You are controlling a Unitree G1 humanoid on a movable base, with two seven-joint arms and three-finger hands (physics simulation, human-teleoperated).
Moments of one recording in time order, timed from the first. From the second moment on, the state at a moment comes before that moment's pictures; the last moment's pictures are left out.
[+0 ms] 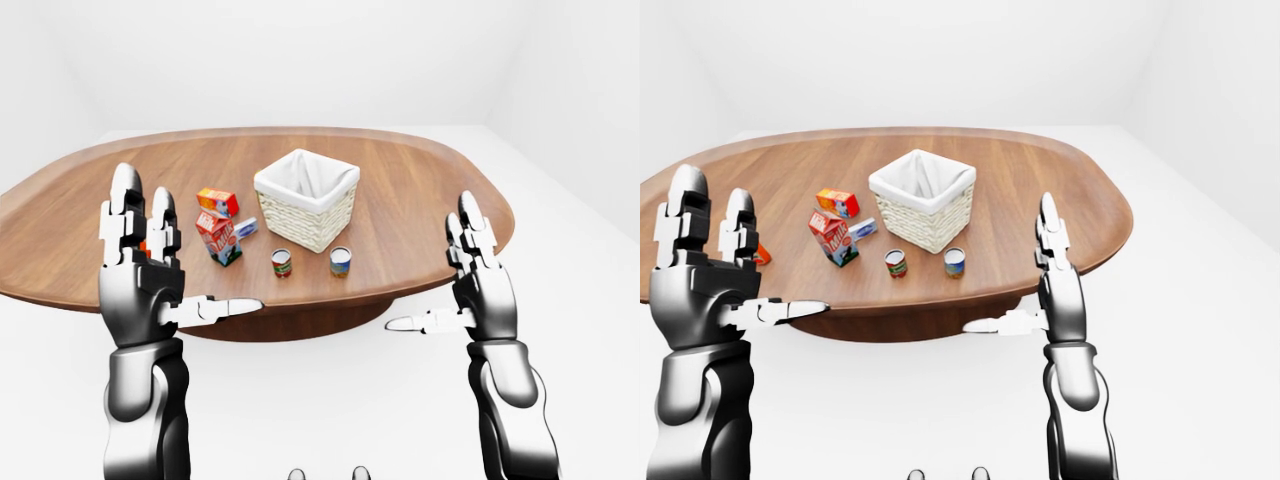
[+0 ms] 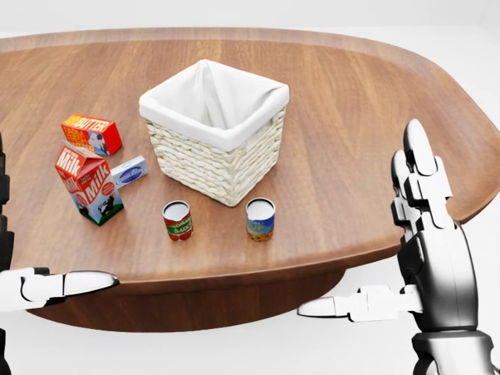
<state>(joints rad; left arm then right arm) 0.00 0.06 0.21 -0.64 -0.19 0.09 -0.04 0.09 -0.02 -0.06 -0.56 -0.12 0.09 0.10</state>
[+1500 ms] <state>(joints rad) 0.02 0.05 0.20 -0.63 -0.17 0.09 -0.05 0.13 -0.02 -0.01 -0.50 -0.20 0.09 0.11</state>
